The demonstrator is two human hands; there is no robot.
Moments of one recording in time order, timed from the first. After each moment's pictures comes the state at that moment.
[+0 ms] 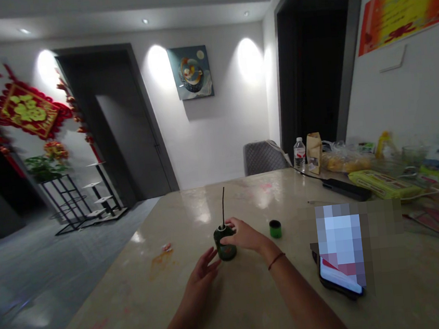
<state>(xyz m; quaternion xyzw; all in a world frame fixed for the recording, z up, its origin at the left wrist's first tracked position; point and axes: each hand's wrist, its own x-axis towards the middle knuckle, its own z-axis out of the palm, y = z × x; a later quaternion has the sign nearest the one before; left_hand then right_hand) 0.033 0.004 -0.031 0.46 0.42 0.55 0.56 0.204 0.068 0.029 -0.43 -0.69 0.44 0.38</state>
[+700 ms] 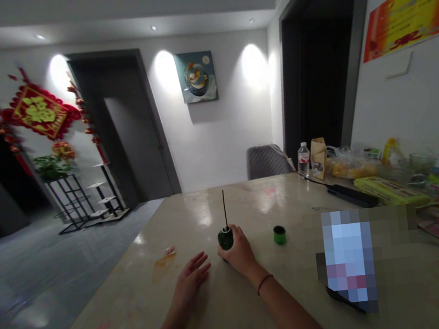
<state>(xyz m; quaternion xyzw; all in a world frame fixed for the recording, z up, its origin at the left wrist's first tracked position) 0.006 0.015 -0.014 0.35 0.54 0.56 0.52 0.156 0.063 -0.012 -0.49 -0.66 0.18 0.54</state>
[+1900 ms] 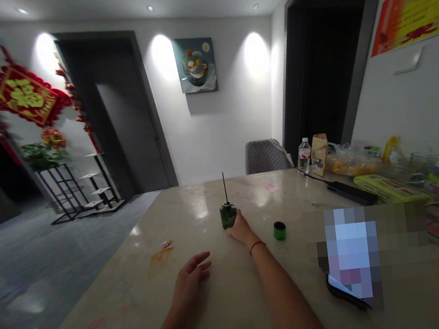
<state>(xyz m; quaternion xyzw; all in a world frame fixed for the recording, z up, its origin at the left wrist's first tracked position) 0.015 0.007 -0.011 0.41 0.57 0.53 0.47 0.170 0.150 -0.039 -0.52 -0.64 0.29 0.48</state>
